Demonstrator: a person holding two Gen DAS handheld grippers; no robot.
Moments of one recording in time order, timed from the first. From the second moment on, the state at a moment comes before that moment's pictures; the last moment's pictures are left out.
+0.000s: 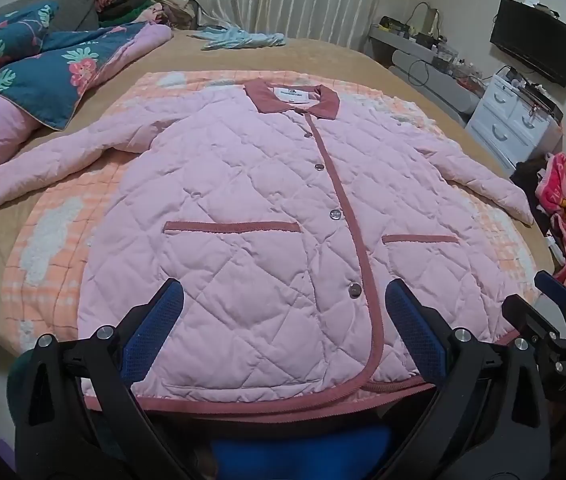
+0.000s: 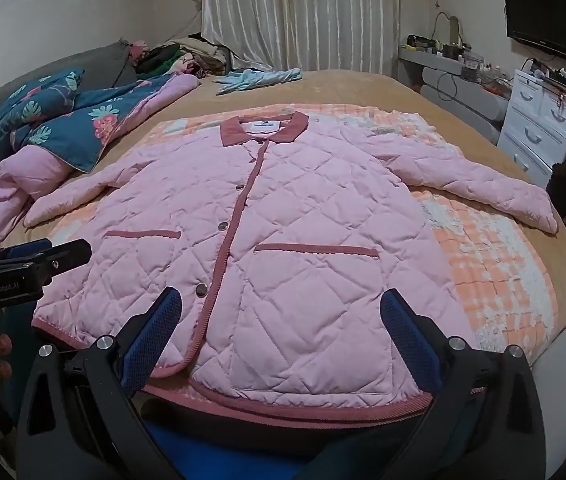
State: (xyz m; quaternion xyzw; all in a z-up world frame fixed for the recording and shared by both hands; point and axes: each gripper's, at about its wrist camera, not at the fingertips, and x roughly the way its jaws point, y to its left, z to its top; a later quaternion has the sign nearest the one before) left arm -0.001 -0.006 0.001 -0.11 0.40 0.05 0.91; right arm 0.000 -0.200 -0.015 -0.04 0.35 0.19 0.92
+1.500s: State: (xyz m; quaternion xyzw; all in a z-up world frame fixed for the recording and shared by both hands) left arm -0.001 -0.007 0.011 -0.11 0.40 0.04 0.91; right arm 0.004 -0.199 -0.016 -0.04 0.35 0.19 0.91
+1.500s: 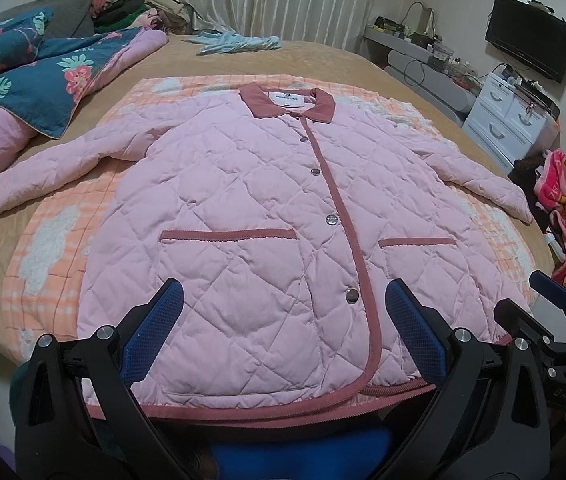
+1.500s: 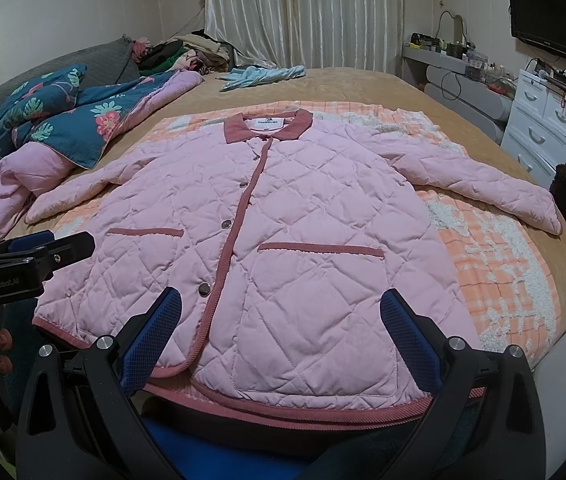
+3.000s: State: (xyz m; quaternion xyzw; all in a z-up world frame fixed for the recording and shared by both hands) left arm 0.100 0.032 0.021 -0.14 0.42 0.07 0.90; right arm 0.123 -0.170 0.025 -0.03 0.36 0.18 0.92
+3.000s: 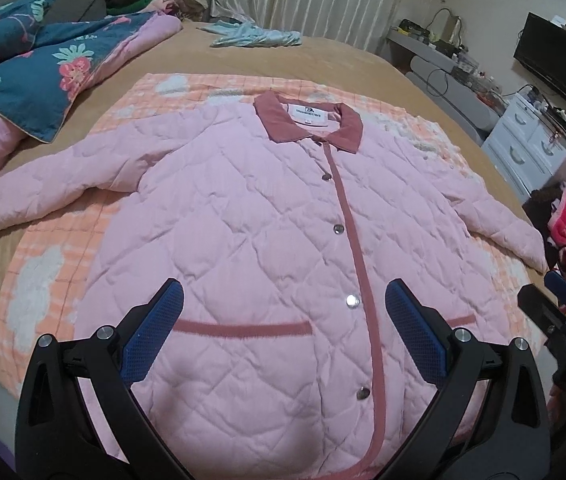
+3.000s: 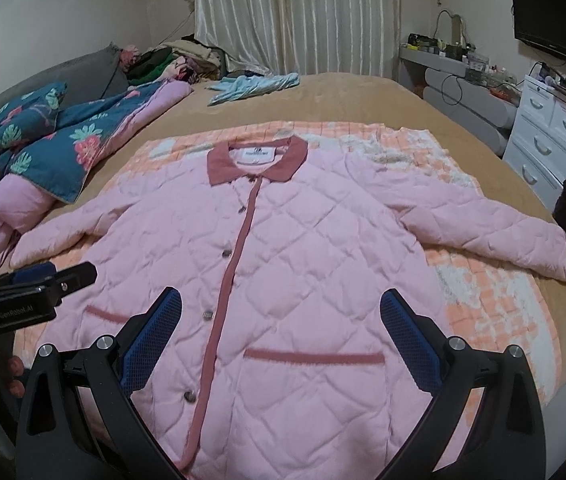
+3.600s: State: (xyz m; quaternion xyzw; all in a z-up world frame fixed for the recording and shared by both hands) left arm 0.182 0.024 0.044 -0.14 0.41 0.05 0.90; right arm 0.204 -0.184 0.045 0.01 0.35 0.14 0.92
